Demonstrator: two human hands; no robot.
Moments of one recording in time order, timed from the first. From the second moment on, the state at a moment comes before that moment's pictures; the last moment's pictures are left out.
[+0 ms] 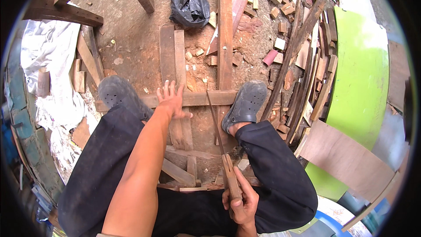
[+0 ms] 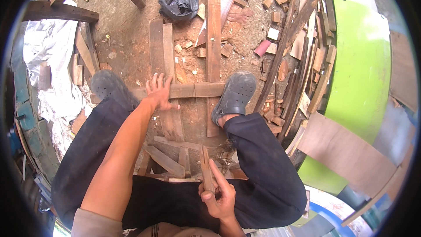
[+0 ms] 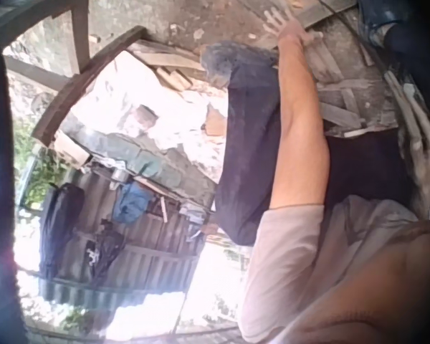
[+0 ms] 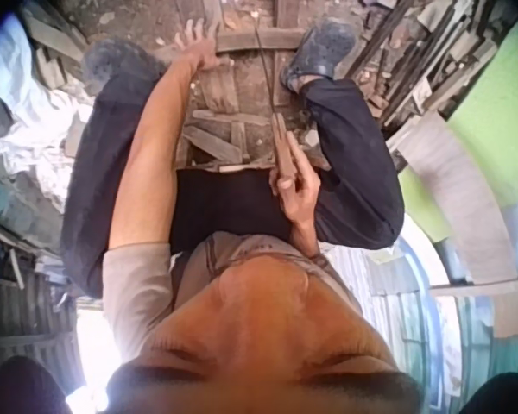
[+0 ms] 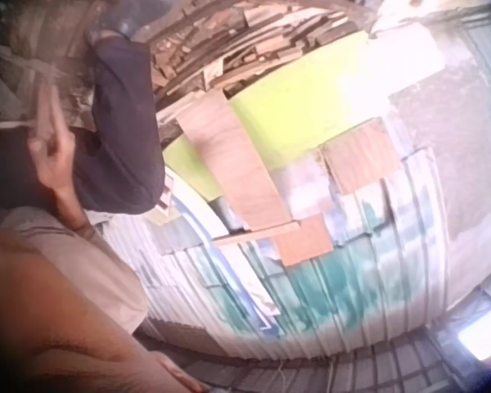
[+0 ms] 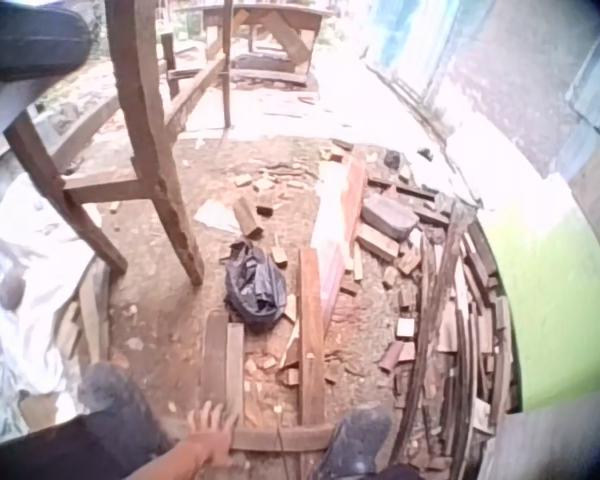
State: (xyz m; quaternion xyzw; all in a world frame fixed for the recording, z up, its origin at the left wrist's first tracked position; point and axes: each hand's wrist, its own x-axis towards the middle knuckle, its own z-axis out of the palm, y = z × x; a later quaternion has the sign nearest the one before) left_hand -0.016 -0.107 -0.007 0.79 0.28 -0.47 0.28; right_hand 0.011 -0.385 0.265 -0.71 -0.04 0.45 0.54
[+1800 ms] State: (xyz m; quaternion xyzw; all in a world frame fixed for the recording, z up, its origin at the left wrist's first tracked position) left_hand -0.017 -0.108 0.000 0.79 0.28 -0.46 0.29; right_hand 0.017 -0.328 0.224 -0.83 0.00 0.43 0.36
